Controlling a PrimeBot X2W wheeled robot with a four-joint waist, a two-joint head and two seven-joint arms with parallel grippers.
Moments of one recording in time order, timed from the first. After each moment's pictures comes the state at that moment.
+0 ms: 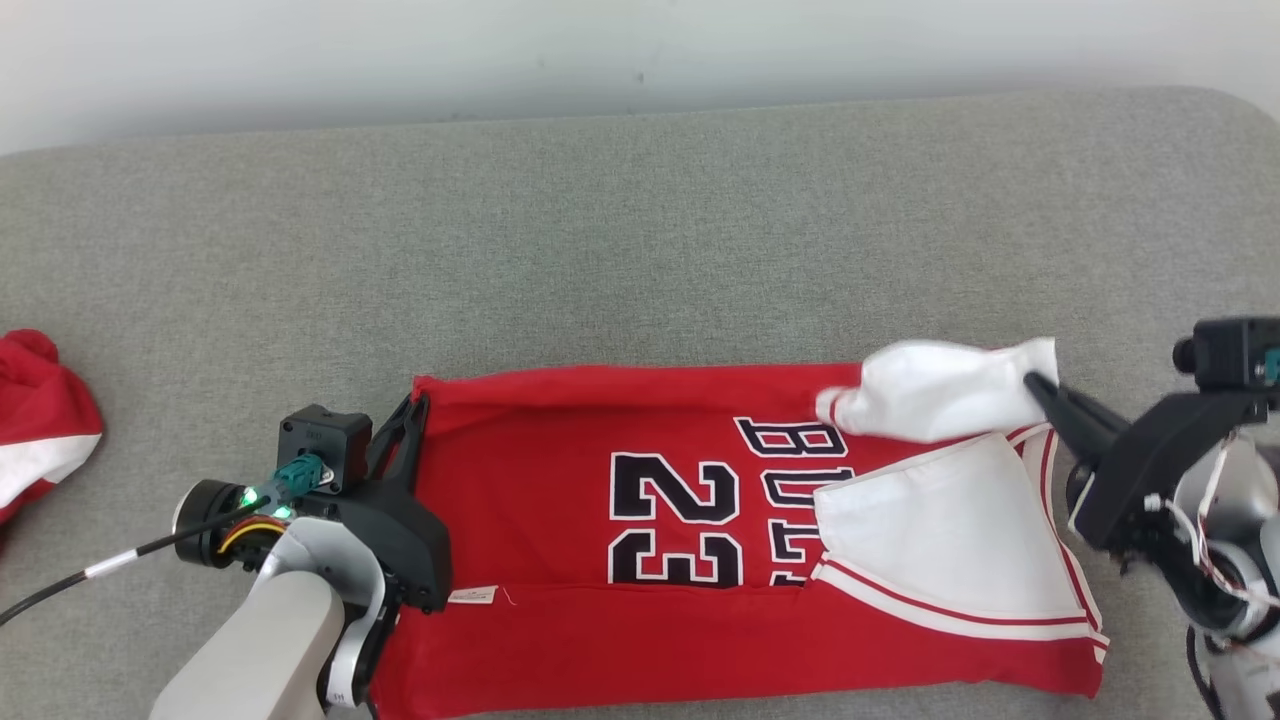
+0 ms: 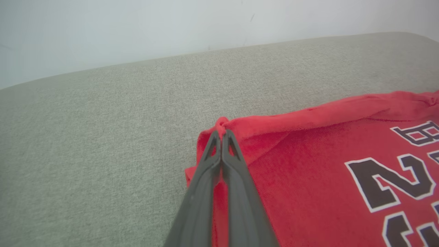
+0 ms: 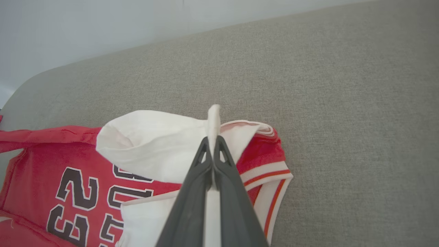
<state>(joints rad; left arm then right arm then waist) -0.59 0.38 -0.67 0.46 -0.65 0.12 -0.06 -0.41 -0.43 0.15 0.23 0.72 0.13 0.47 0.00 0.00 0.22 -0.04</state>
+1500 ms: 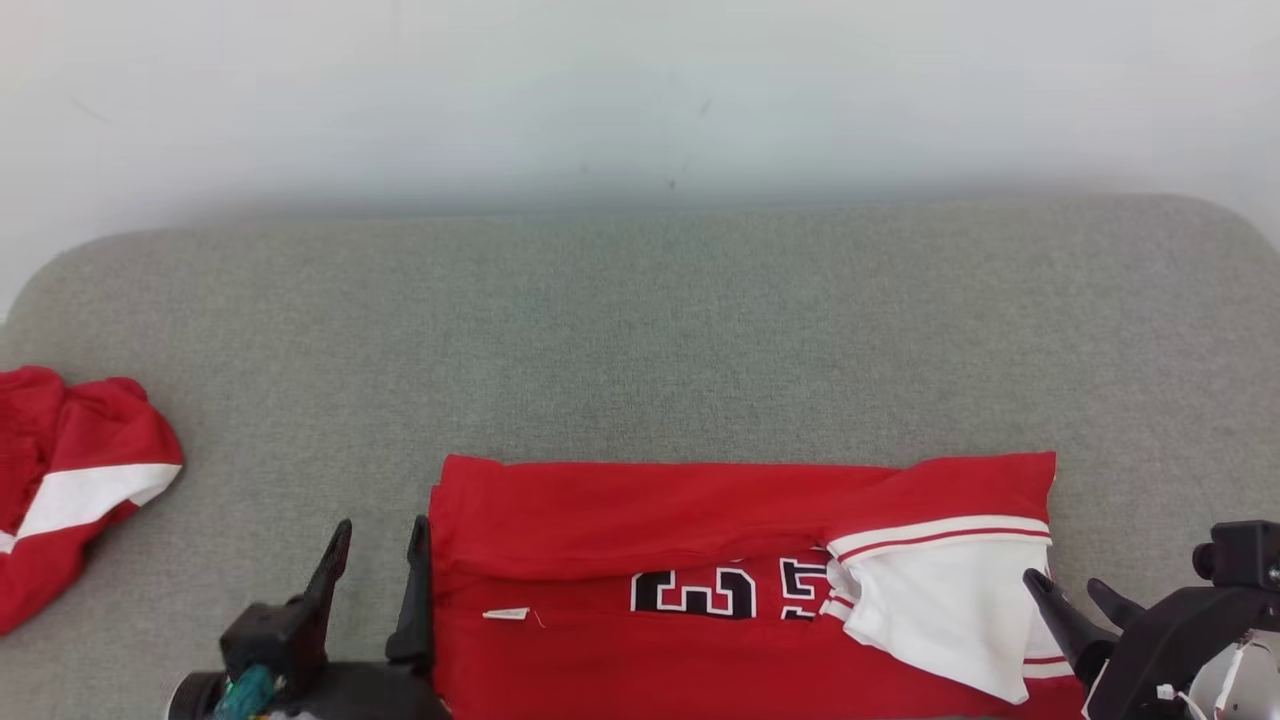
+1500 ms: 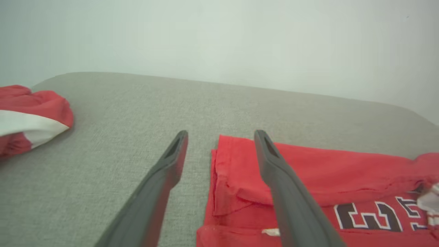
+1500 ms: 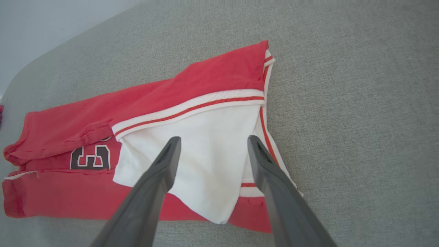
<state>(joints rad) -0.22 0.32 -0.48 0.27 -0.63 0.20 -0.26 0.00 -0.14 -0.19 -0.08 0.49 0.13 0.72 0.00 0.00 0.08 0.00</state>
